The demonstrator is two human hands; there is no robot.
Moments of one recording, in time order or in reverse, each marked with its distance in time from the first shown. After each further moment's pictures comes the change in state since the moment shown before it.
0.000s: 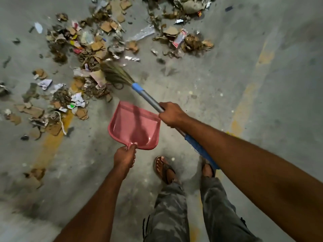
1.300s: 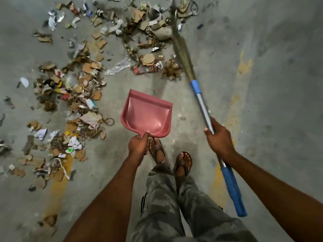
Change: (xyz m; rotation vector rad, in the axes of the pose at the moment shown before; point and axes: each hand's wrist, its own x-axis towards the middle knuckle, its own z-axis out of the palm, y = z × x) left_hand 0.029 0.248 0.122 0.129 -0.106 0.132; right_hand -0.010 0.127 -0.170 0.278 0.582 0.305
